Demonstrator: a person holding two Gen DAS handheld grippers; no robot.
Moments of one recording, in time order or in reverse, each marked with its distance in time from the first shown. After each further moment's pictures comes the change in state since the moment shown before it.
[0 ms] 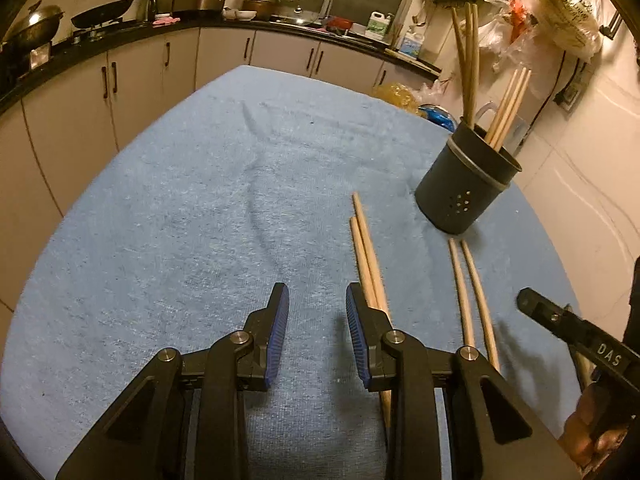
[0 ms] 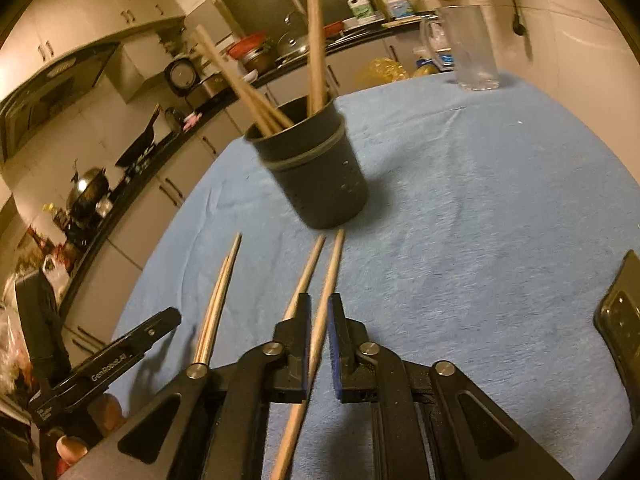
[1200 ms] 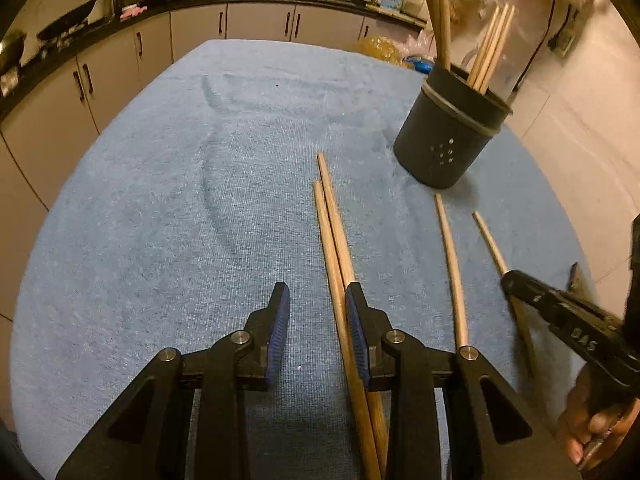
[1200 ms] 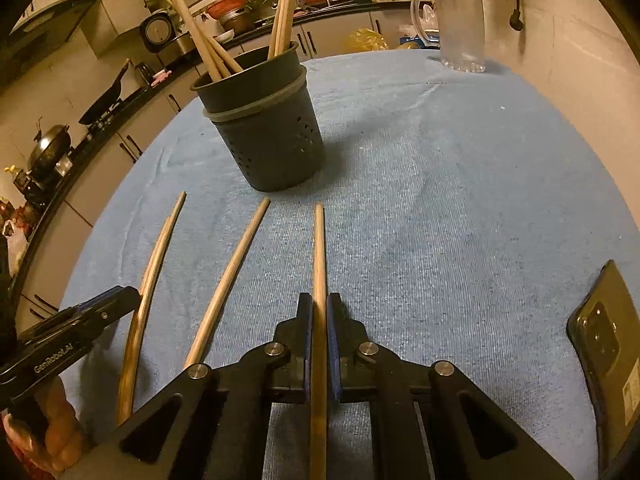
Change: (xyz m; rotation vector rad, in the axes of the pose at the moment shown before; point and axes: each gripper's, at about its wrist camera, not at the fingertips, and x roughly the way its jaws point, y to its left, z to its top) left arm 0.023 -0.039 0.006 0.126 0.160 0.053; right arm 0.018 -0.020 0.000 -0.046 0.125 -0.145
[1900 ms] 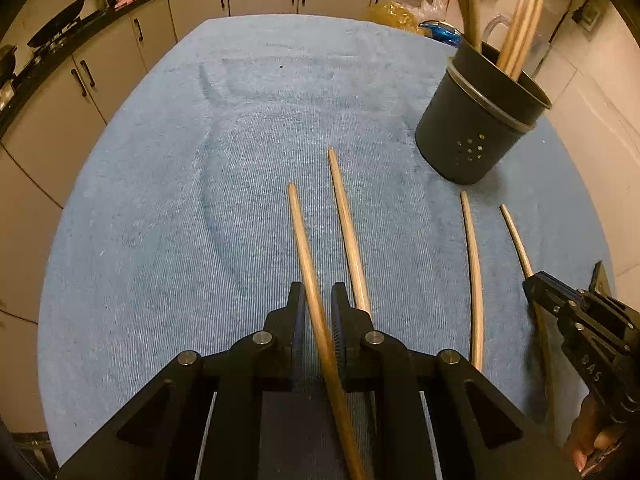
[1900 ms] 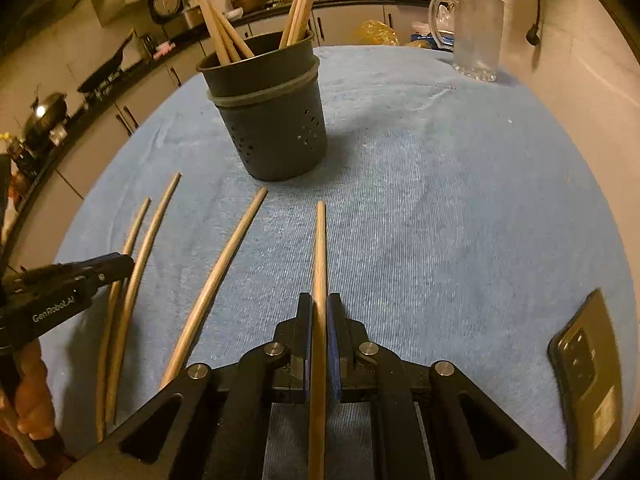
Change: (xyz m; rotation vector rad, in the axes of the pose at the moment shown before) left arm 0.021 -0.005 0.034 0.019 0.143 0.069; right arm 0.008 0.015 0.014 -0.110 0.089 -0.089
